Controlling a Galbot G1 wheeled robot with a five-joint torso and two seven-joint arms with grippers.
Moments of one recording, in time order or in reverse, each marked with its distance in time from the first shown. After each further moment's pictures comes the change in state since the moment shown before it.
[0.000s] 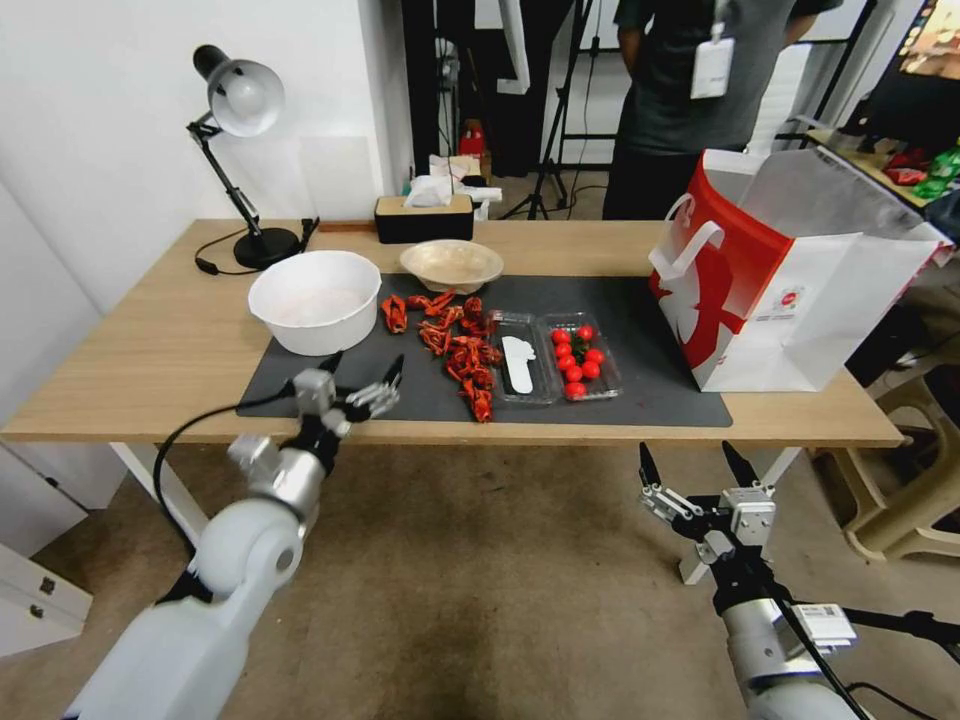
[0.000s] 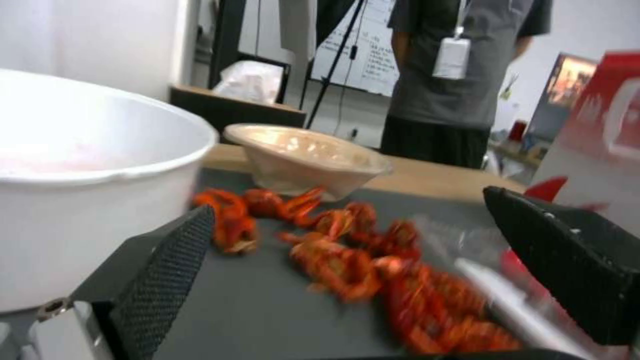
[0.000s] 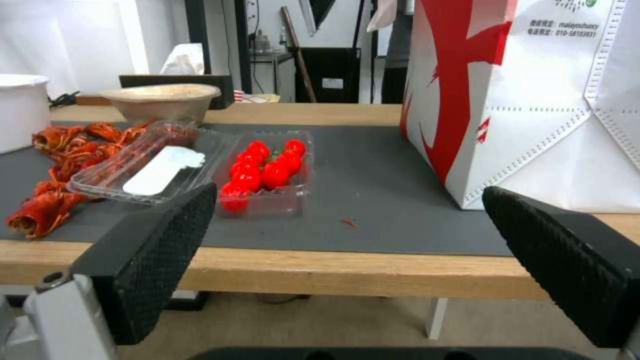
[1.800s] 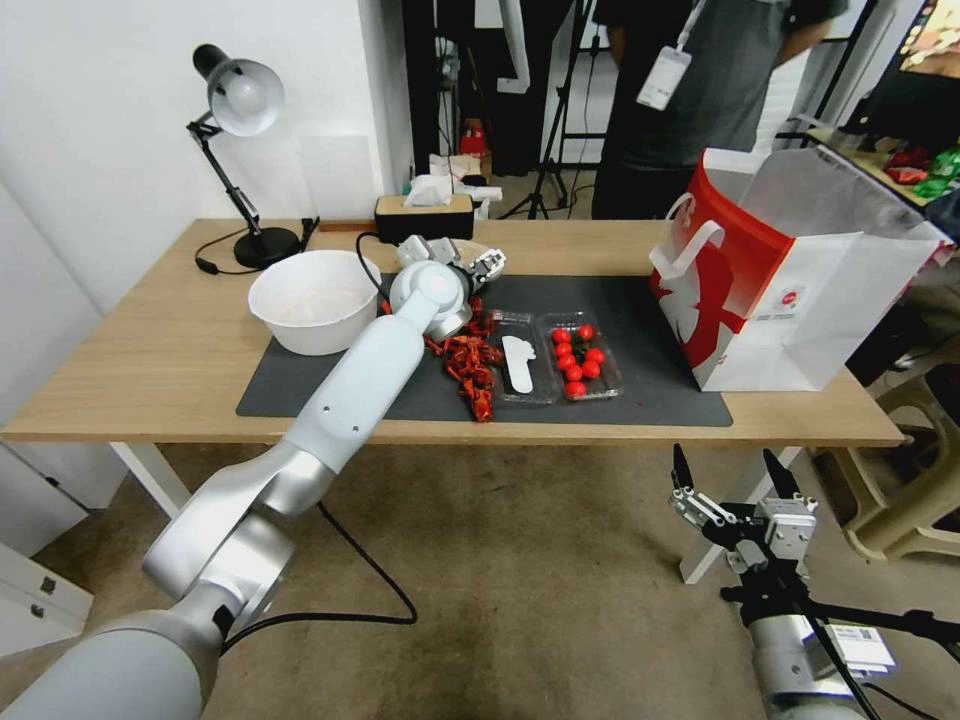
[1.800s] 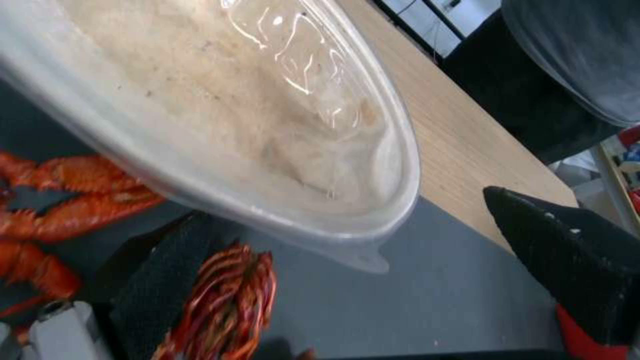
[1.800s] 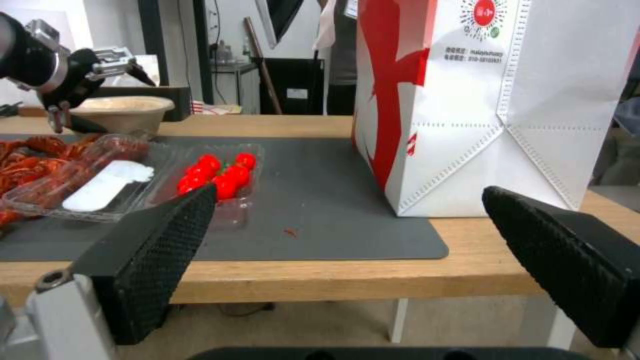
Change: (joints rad) left arm -0.883 -0.400 0.336 0.836 -0.654 0.234 -0.564; right arm -0.062 0.045 0.064 0.028 -0.027 0.040 0.030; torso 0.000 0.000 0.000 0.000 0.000
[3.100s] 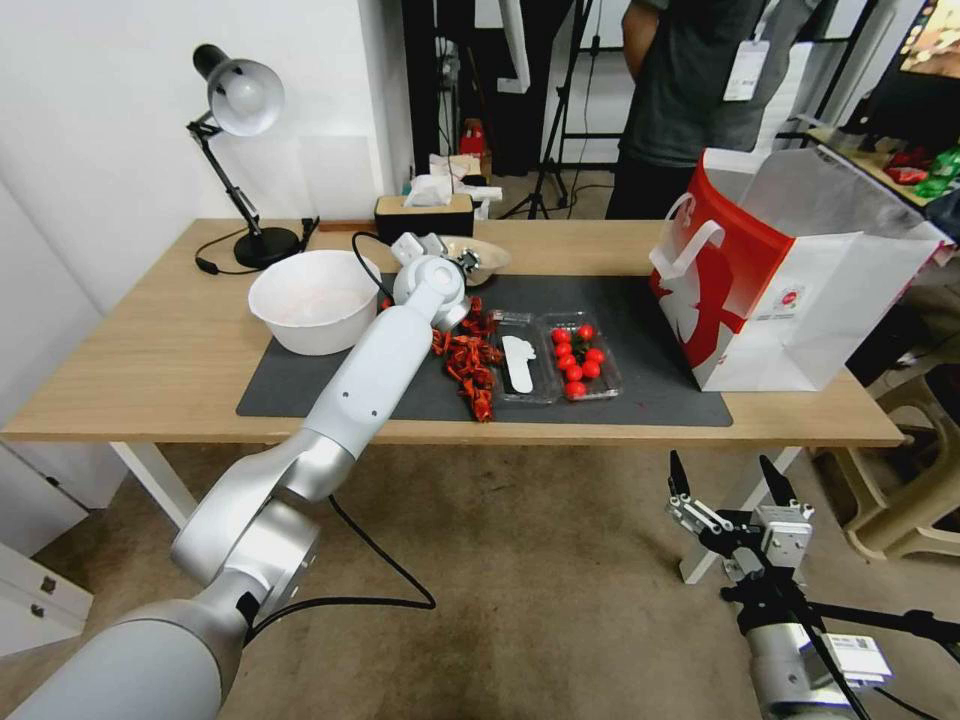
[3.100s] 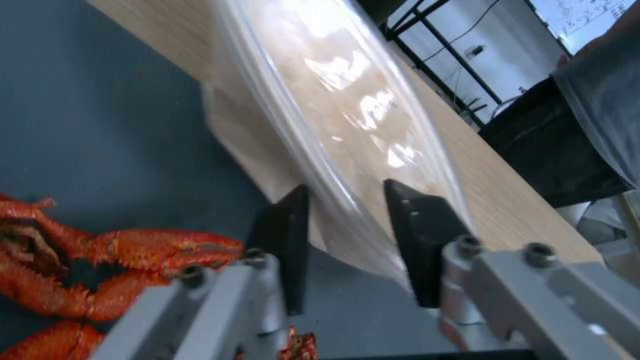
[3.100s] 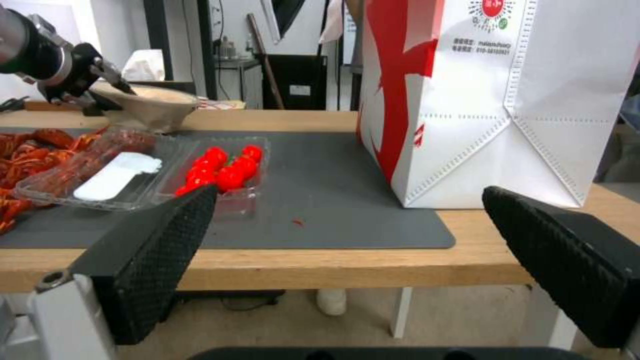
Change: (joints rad) left arm -0.010 -0.033 -0.055 0.073 0.068 -0.079 0.003; right arm -0.011 0.010 -0.015 -0.003 -0.020 0.007 -0.002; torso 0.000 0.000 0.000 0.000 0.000
